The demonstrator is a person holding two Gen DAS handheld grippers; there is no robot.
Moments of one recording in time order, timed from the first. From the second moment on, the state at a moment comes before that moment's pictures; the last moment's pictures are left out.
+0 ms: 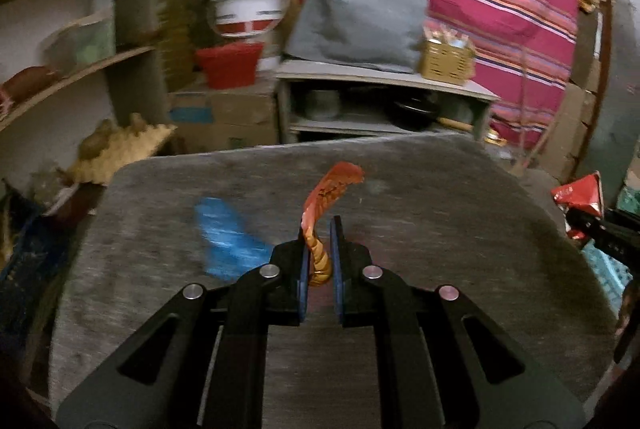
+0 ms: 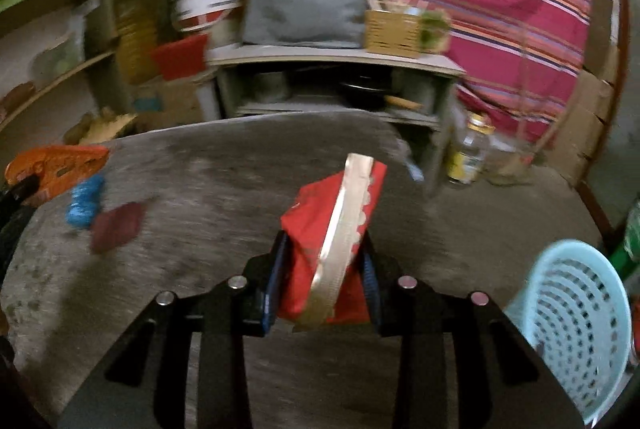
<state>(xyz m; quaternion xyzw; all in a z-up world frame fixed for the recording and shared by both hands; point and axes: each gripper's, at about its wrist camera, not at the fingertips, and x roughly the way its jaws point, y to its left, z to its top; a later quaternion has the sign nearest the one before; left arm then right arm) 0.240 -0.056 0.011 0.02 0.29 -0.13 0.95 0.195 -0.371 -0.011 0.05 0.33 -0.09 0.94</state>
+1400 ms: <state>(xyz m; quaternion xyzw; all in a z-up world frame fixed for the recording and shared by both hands) 0.118 -0.466 -0.037 0.13 0.31 -0.39 0.85 0.051 -0.638 -0.027 0.17 0.31 -0.27 0.90</state>
